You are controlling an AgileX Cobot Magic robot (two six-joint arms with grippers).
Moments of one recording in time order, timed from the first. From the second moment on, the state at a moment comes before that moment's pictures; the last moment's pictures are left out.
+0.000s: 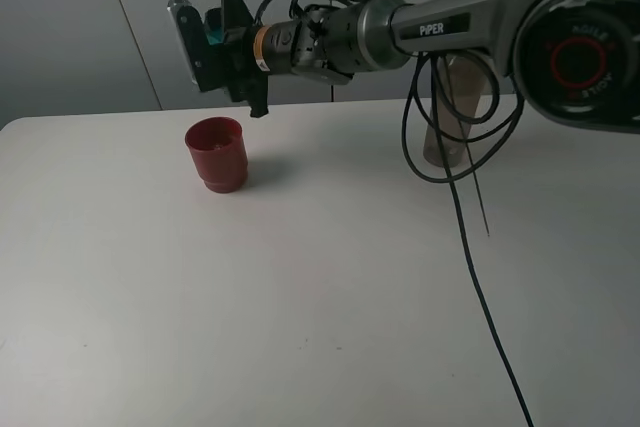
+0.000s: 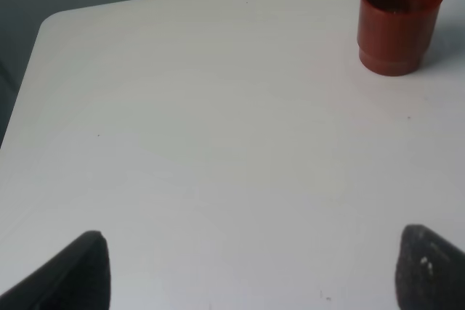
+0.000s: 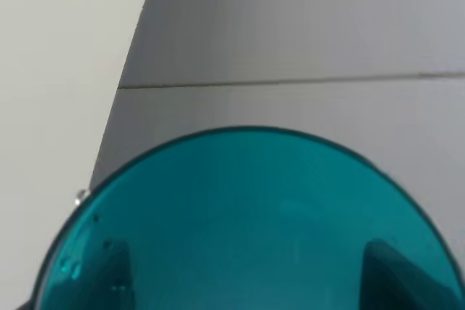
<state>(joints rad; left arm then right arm) 0.07 0.00 -0.52 -0.06 1.09 0.17 0.67 2.36 -1.82 -0.85 -0.12 -0.49</state>
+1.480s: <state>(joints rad) 0.07 0.00 -0.52 -0.06 1.09 0.17 0.33 1.72 -0.44 -0.22 -0.71 0.01</state>
